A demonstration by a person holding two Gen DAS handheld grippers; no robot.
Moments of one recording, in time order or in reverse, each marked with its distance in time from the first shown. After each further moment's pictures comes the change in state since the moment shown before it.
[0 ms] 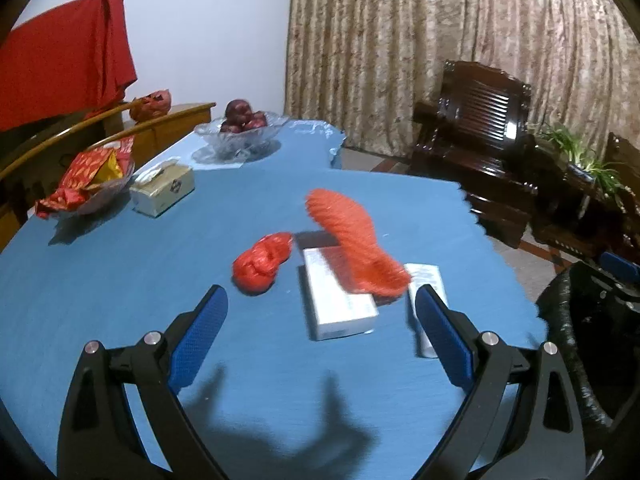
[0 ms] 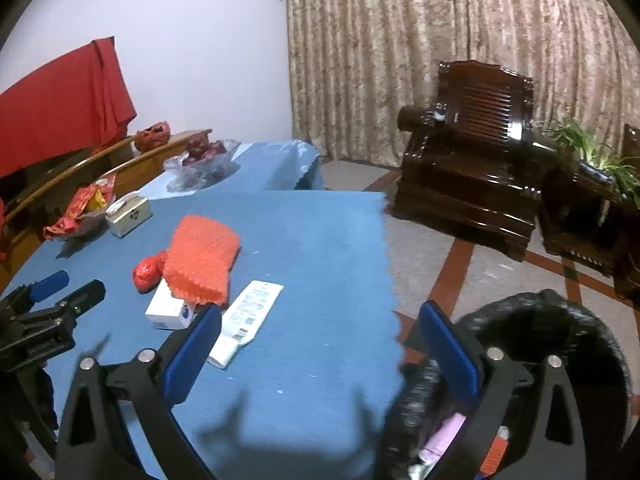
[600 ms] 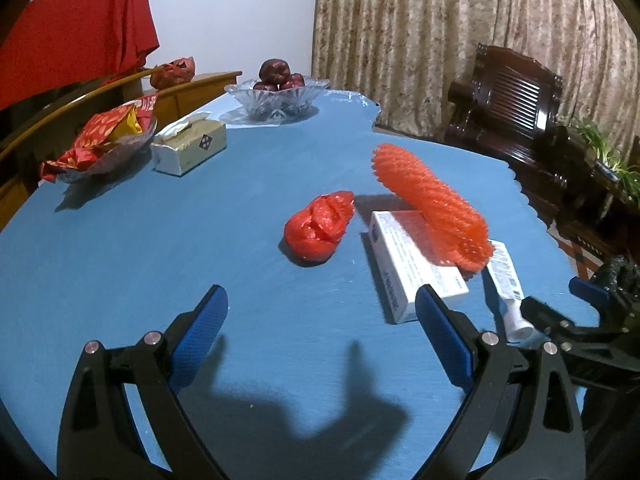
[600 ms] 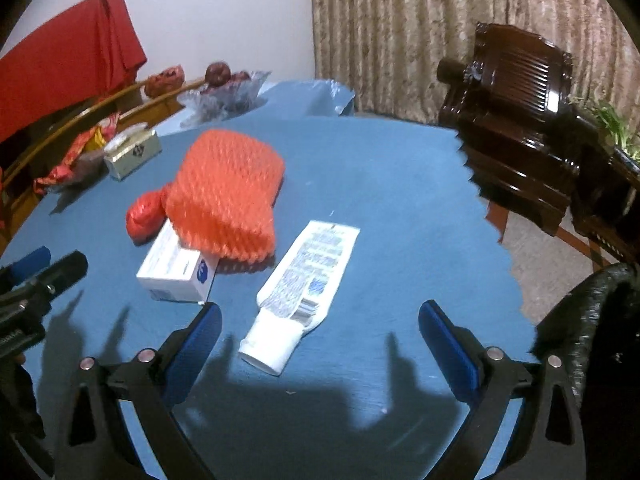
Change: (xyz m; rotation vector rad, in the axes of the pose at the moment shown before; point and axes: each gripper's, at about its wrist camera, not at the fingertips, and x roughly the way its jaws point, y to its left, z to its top) left arm 0.048 0.053 -0.021 -0.051 0.082 0.064; right arm 0.098 0.065 -0.036 -0.044 0.186 0.039
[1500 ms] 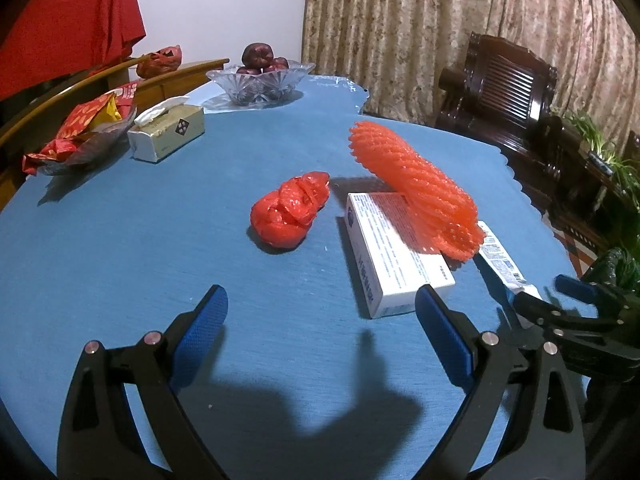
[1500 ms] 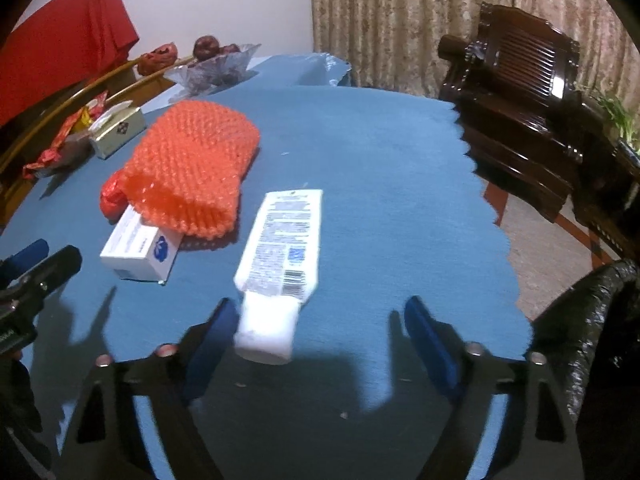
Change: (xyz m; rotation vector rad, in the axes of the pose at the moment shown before) left arm 0.017 -0.018 -0.005 0.007 0.042 -0.035; right arm 0.018 -0.024 0.001 -0.005 0.097 0.019
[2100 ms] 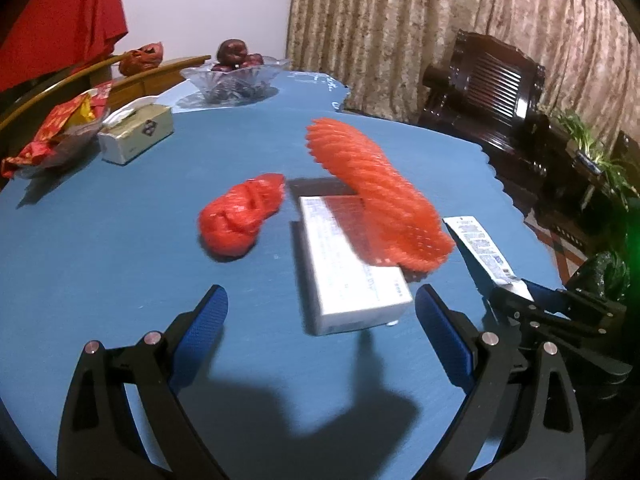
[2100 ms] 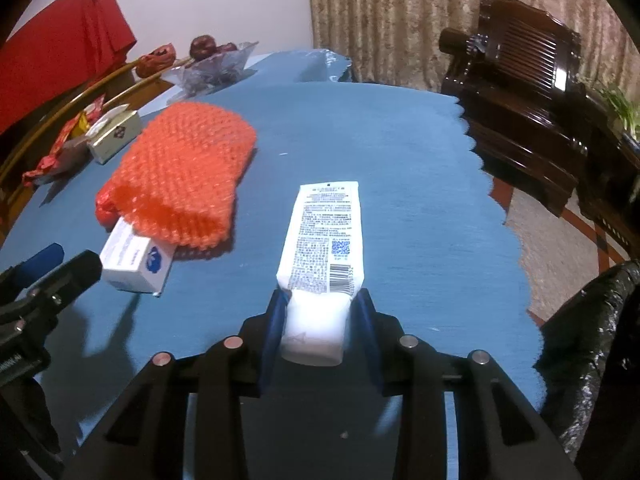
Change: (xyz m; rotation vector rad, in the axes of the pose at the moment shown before) left arm 0.018 -0.034 0.008 0.013 0.018 -0.060; right arm 0.004 -0.013 0.006 0.030 -0.010 -0.002
